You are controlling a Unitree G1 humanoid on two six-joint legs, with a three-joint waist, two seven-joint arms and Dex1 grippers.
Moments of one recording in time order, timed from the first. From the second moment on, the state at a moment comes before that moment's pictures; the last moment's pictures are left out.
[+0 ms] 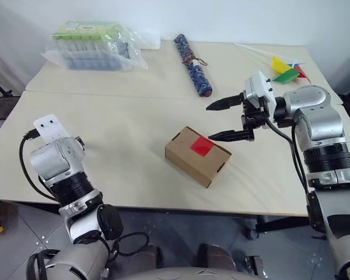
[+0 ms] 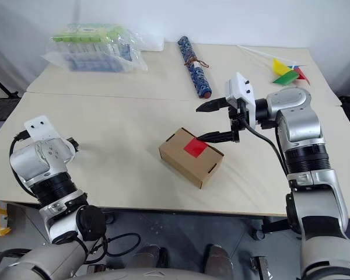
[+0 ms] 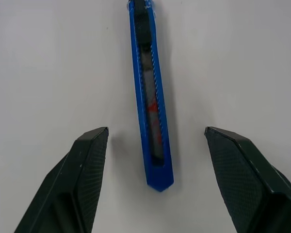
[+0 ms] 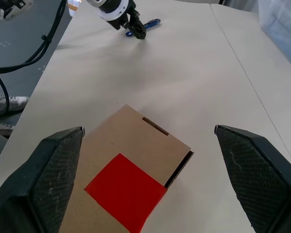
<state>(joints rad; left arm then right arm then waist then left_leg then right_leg) -0.83 0.15 0.69 -0.04 0.09 1.37 0.46 -1.01 -0.64 0.11 0.42 0.30 0.23 1.51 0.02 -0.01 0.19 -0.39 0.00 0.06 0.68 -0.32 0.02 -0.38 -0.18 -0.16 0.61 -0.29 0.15</state>
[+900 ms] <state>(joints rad) -0.82 0.18 0.70 -0.03 0.09 1.37 0.44 -1.01 -0.65 0.11 0.42 0.29 0.23 1.50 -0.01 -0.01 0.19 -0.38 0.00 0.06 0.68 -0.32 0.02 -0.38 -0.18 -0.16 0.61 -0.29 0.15</state>
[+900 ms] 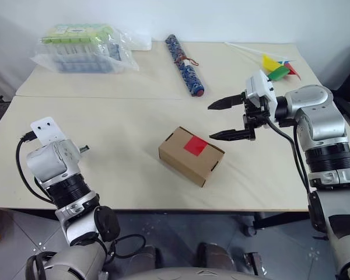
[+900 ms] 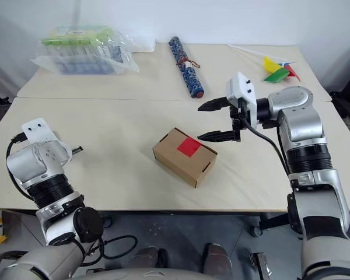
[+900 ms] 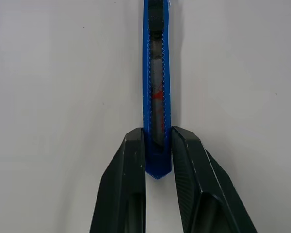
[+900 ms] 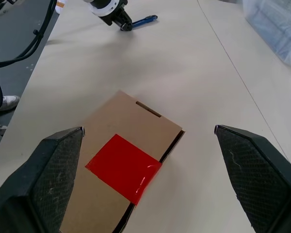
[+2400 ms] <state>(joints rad) -0.56 0.91 -0.24 0.10 -0.10 0.14 -1.33 -0.56 -0.73 0.27 -0.67 0.37 0.78 0.87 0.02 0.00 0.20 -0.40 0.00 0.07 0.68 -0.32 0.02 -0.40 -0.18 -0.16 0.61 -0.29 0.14</state>
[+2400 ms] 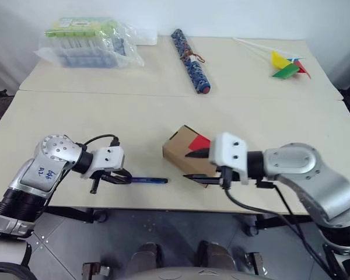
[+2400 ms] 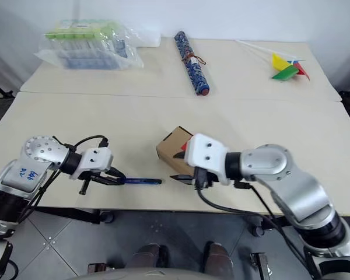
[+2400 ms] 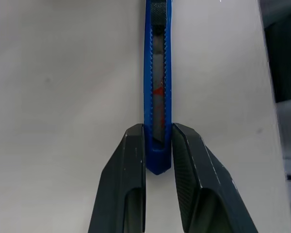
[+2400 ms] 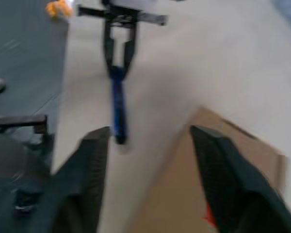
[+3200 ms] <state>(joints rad) -0.43 0.97 -0.18 -0.03 -0.06 0.10 -1.31 -0.66 -0.54 0.67 -0.32 -0.07 0.35 0.97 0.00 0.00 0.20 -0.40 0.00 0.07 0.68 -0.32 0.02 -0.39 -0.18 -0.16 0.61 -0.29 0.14</state>
